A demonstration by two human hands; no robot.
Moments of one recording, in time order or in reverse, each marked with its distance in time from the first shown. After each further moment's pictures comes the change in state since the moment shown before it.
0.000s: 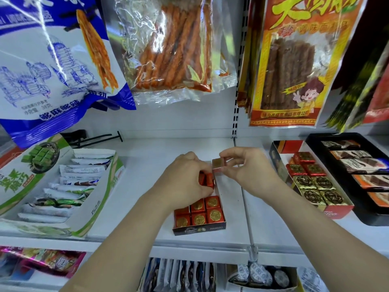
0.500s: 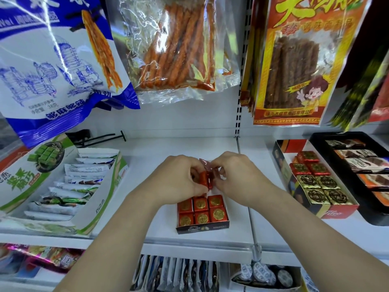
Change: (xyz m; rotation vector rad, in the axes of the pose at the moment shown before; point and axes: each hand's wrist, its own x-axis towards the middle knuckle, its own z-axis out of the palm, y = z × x) left_hand -0.010 -0.007 -0.020 -0.180 -0.061 -0.094; right_hand -0.006 -0.012 0.019 -0.492 -0.140 -0.294
